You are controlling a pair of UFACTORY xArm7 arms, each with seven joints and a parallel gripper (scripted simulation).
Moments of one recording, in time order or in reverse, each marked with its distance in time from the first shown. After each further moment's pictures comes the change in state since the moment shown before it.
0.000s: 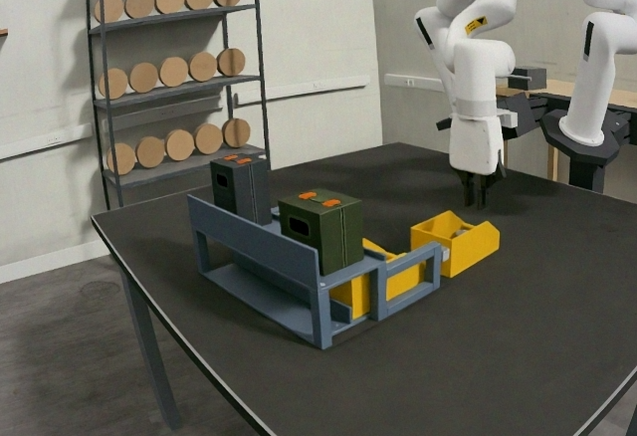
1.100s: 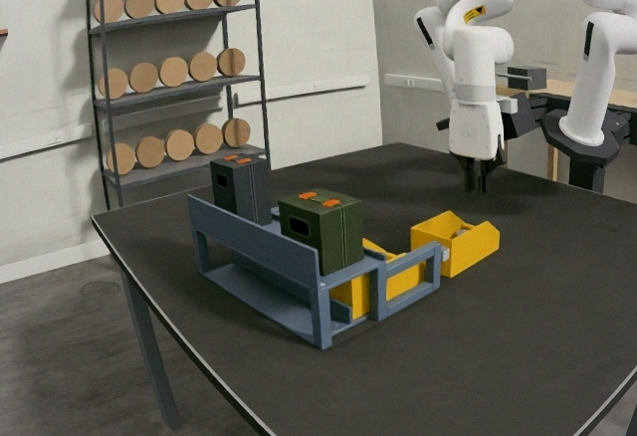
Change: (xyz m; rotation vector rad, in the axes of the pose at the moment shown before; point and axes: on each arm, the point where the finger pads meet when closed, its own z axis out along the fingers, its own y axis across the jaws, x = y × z) left arm 0.000 0.000 0.000 0.000 0.000 0.000; right arm 0.000 0.000 -0.026 0.000 0.000 0.000
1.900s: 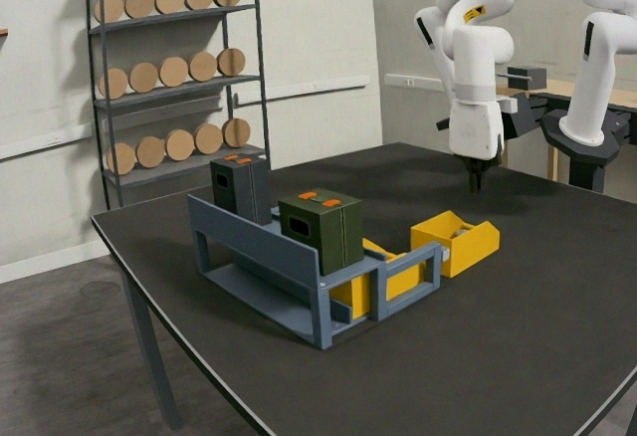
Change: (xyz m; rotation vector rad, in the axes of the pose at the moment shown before) left arm 0.000 0.000 0.000 0.000 0.000 0.000; right arm 0.000 0.000 0.000 0.000 0.000 0.000
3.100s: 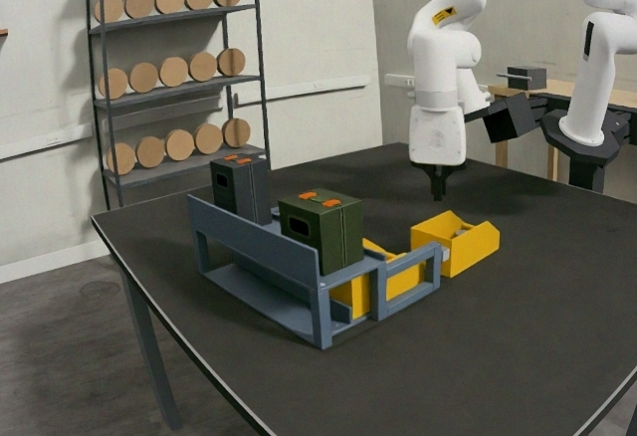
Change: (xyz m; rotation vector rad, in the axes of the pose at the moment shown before) left arm 0.000 0.000 0.000 0.000 0.000 0.000; right arm -0.050 -0.056 0.012 0.011 0.015 -0.526
